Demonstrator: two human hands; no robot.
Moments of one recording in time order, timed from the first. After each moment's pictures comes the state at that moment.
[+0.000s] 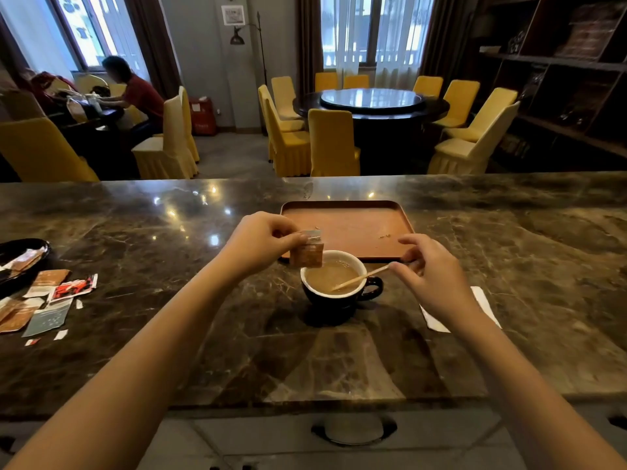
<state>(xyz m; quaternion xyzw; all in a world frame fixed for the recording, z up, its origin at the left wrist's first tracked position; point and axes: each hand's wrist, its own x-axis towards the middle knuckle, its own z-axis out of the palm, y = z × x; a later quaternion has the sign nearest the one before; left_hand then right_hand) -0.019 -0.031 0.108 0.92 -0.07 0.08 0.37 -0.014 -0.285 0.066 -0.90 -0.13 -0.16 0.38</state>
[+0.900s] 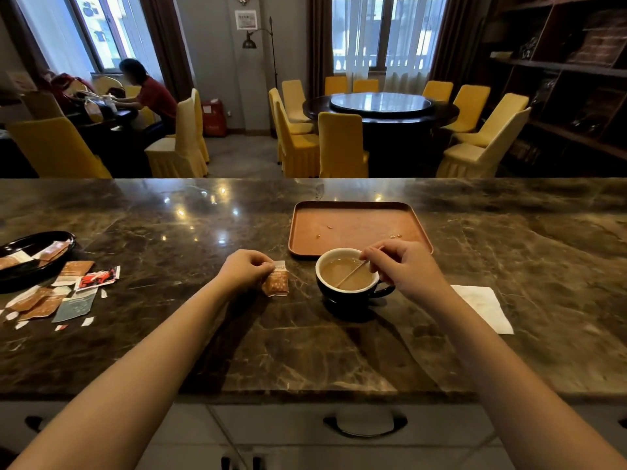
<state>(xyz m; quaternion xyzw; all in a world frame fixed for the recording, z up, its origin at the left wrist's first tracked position) 0.003 0.041 0.019 0.91 0.09 -0.01 0.40 -0.014 -0.244 0.072 -0.84 -0.19 -0.03 0.51</state>
